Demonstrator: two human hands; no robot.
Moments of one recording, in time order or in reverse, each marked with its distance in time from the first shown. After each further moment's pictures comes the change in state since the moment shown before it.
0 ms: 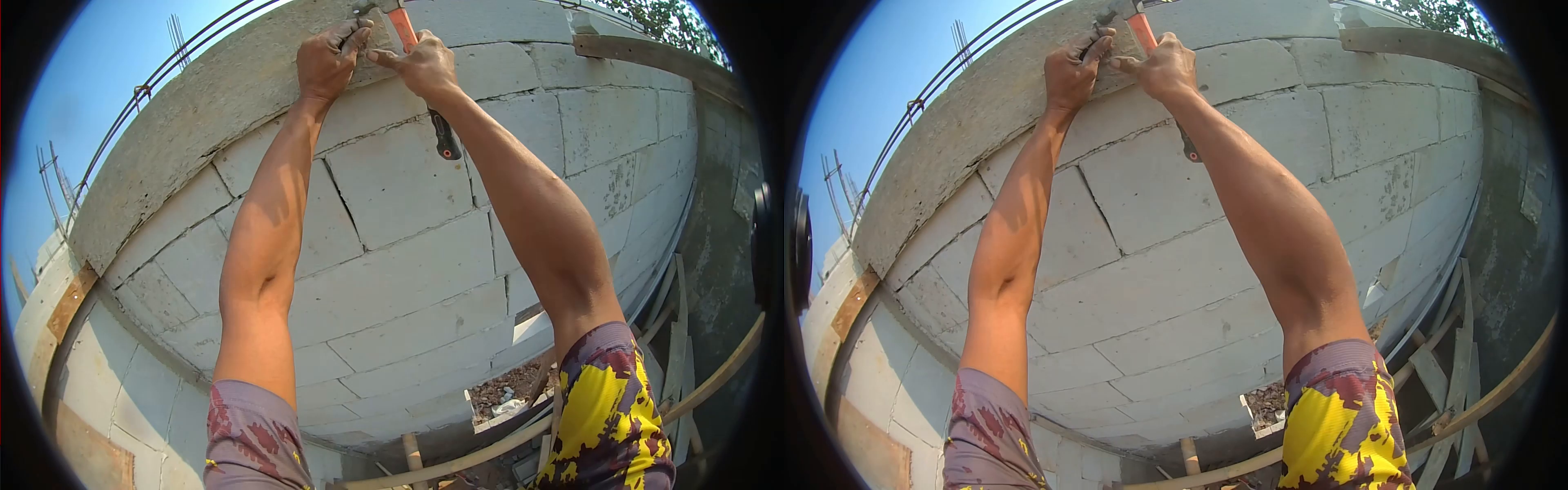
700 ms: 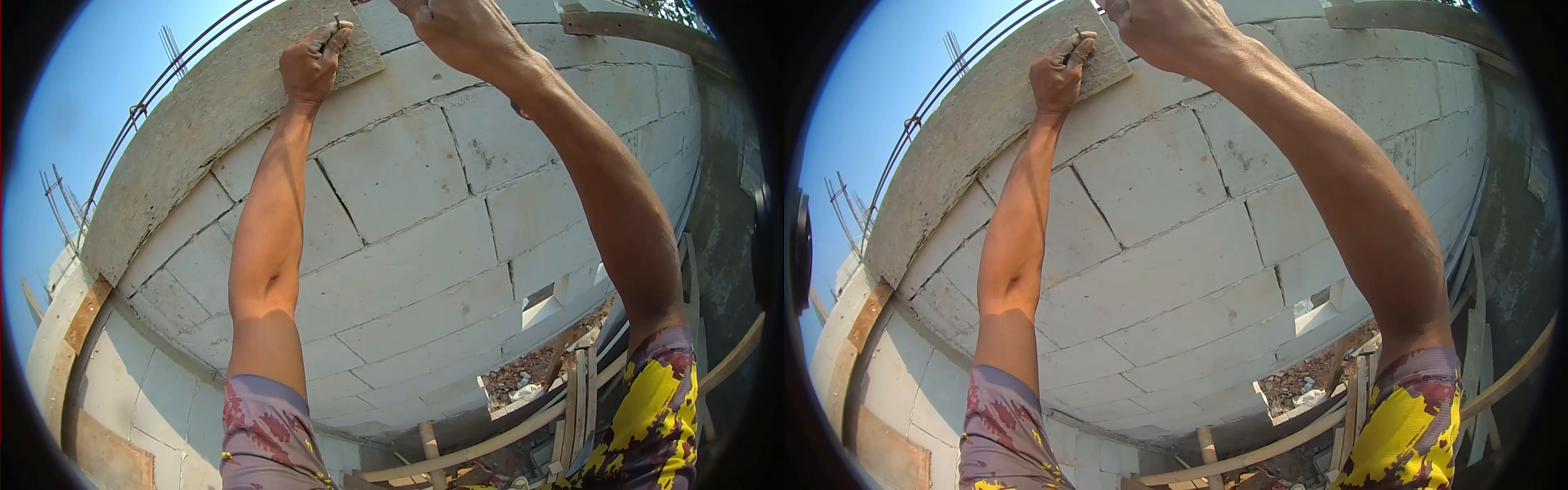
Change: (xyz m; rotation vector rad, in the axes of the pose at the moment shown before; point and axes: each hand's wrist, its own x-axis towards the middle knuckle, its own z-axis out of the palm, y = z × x) left_hand 0.001 0.004 0.001 0.018 0.017 0.029; right_hand -0.003 -0.006 -0.064 0.047 0.166 -0.542
